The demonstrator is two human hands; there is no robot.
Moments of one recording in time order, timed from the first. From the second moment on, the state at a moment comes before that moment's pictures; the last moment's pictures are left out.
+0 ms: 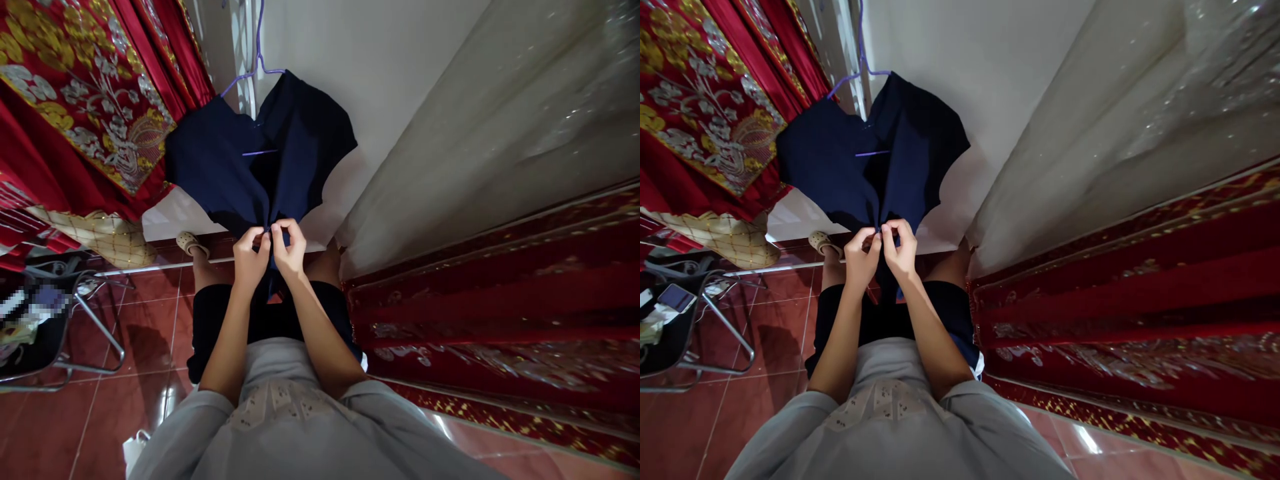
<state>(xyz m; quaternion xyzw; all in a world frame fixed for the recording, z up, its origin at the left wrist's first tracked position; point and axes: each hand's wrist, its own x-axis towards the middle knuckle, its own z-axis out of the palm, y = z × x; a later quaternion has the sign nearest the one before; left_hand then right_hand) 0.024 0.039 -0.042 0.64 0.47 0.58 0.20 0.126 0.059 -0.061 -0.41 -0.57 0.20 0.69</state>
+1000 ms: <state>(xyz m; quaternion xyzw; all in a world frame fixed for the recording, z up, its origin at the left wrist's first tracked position) 0.006 0.044 -0.036 0.66 0.48 0.56 0.14 0.146 0.085 -0.016 -0.34 -0.71 0.27 0.55</state>
